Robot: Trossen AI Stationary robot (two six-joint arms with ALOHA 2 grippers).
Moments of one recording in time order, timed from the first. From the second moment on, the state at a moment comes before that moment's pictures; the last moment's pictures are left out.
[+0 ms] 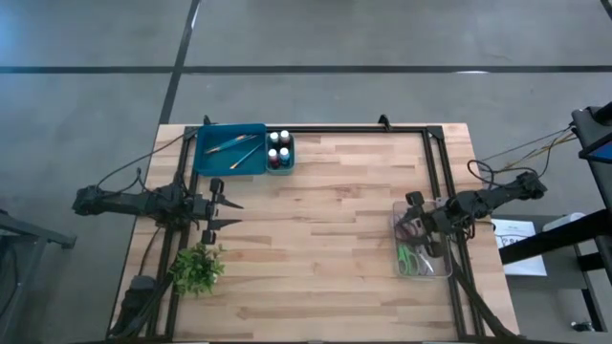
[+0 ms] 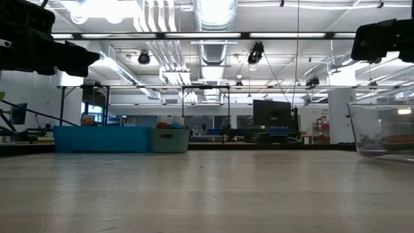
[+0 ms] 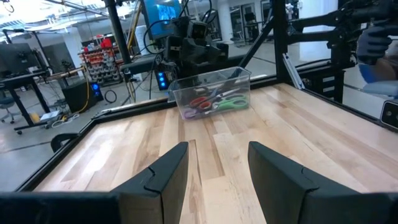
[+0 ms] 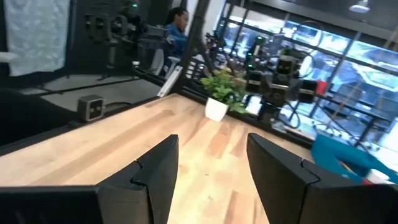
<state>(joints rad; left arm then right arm) -0.11 0.06 0.01 0.00 -0.01 0.20 0.37 0.00 0.01 0.00 0.00 -0.27</state>
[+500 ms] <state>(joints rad) -0.11 0.06 0.01 0.00 -0.01 0.21 0.19 0.00 0.01 0.00 0.03 -0.19</state>
